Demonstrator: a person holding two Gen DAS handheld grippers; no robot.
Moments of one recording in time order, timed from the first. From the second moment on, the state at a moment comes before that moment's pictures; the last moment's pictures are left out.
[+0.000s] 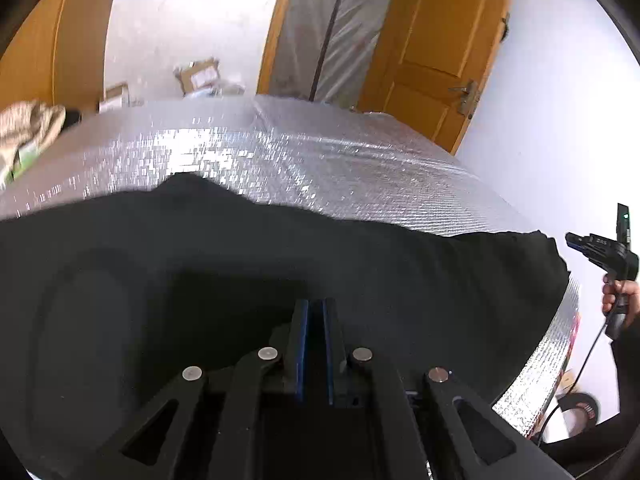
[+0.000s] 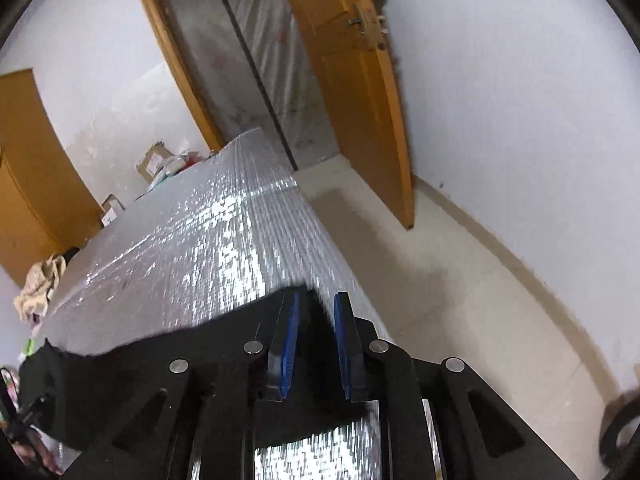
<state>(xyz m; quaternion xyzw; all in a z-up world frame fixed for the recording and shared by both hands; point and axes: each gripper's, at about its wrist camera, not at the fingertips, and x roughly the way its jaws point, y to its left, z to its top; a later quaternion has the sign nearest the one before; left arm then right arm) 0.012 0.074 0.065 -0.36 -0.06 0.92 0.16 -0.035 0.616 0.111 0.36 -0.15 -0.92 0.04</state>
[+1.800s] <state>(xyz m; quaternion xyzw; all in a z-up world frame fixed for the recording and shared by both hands) -0.001 0.095 0.052 -0.38 -0.05 0.90 0.21 -0.074 0.429 0.086 0.43 0.06 -0.87 0.22</state>
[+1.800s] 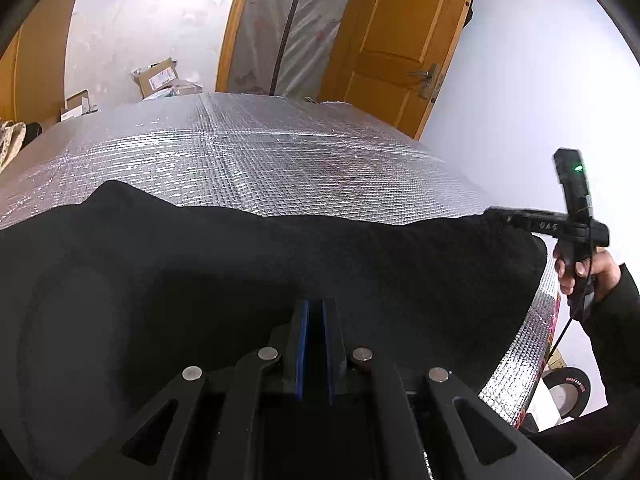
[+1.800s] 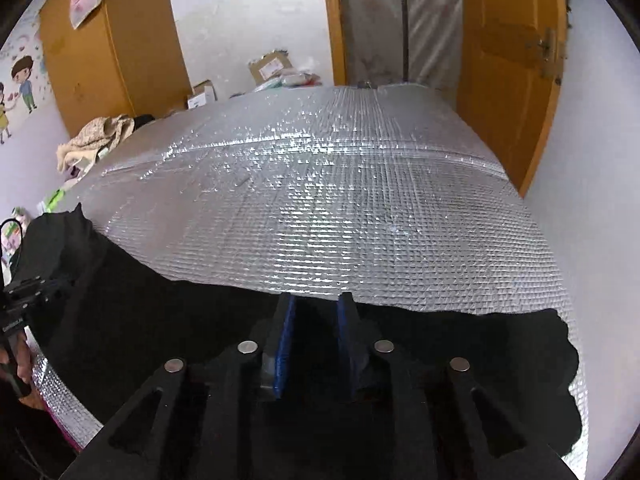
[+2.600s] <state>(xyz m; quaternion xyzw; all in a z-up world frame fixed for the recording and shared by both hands) -0.004 0.094 0.051 -0.38 -0.06 0.90 0.22 -0.086 0.436 0.092 0.43 0.18 -0.83 0.31</state>
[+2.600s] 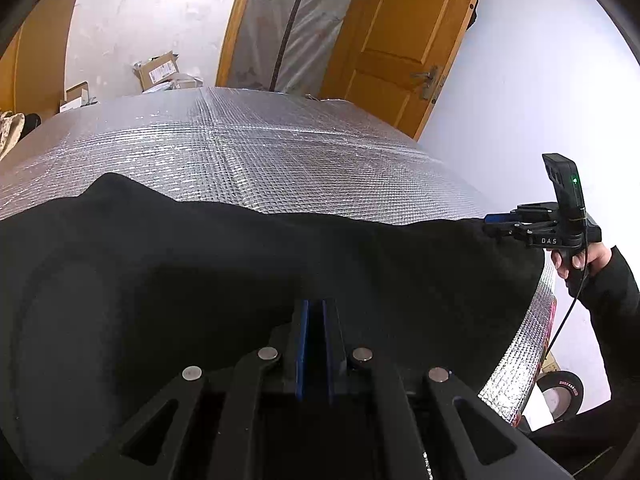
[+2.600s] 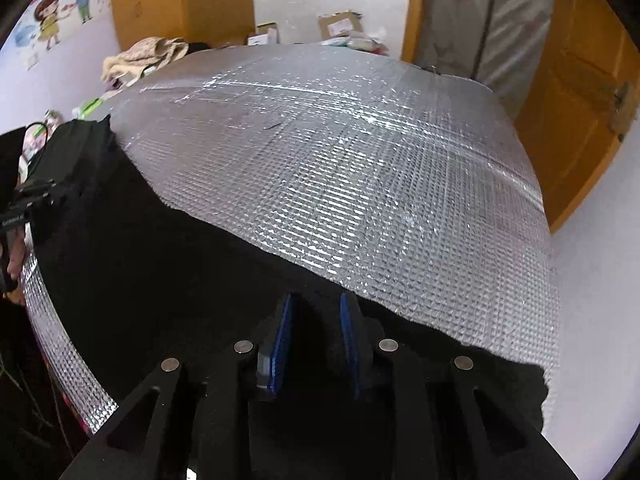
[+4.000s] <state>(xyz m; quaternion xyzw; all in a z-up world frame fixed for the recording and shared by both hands) -0.001 0.095 0.050 -0.38 -0.06 0.90 0.21 -0.086 0.528 0.109 0.36 -0.03 -0.91 0.19</state>
